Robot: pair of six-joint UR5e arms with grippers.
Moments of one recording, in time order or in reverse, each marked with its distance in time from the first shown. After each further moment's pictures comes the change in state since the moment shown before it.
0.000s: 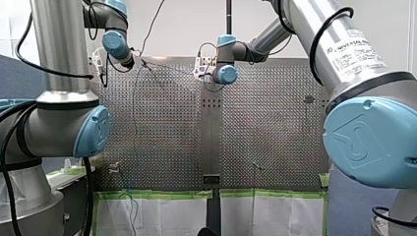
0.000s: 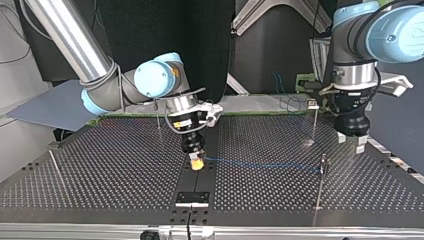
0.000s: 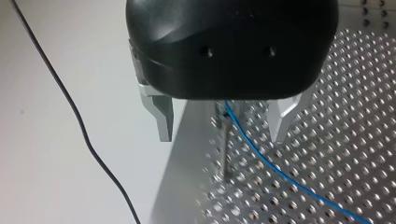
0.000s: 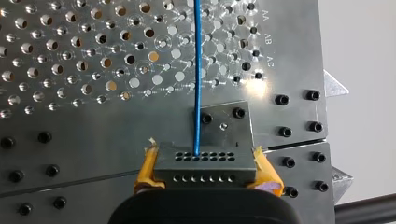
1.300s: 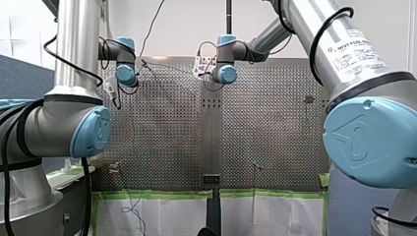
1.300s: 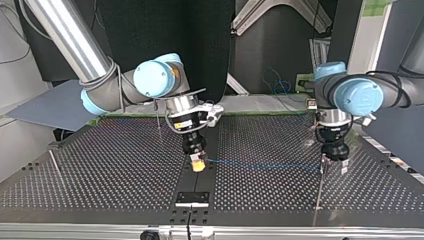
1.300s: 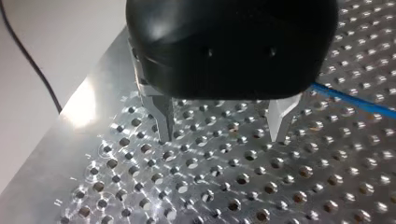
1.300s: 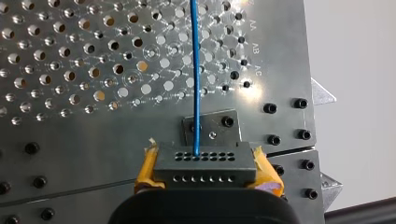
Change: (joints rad) left arm 0.003 -0.332 0.079 0.276 -0.054 -0.128; right arm 0.000 -0.001 -0.002 -0.021 -0.018 0.000
